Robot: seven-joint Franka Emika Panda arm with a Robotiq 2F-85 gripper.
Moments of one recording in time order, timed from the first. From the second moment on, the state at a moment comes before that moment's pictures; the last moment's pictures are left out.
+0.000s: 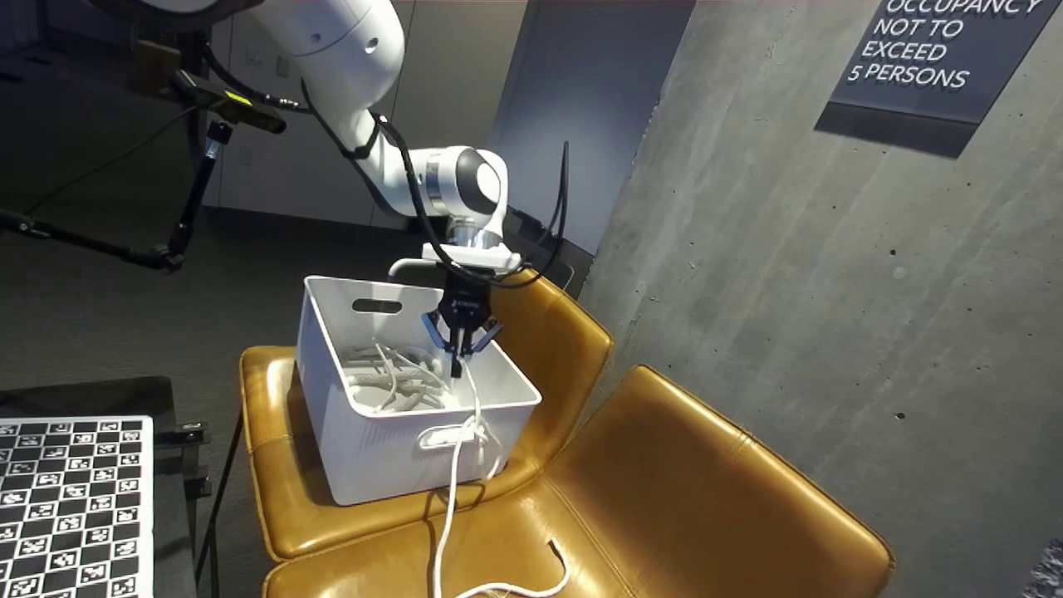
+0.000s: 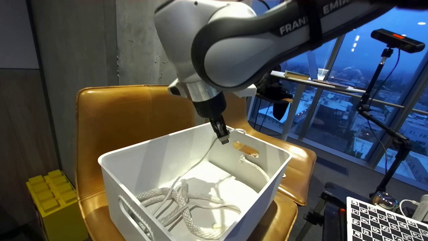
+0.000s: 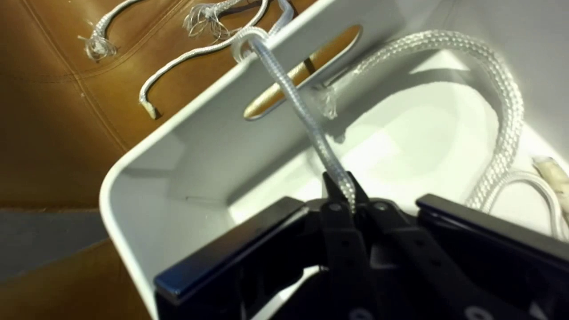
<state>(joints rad) 0.22 0.77 0.05 -1.35 -0.52 1.76 -0.39</state>
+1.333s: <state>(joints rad) 0.41 0.75 0.12 -0.92 -0.32 1.52 -0.13</state>
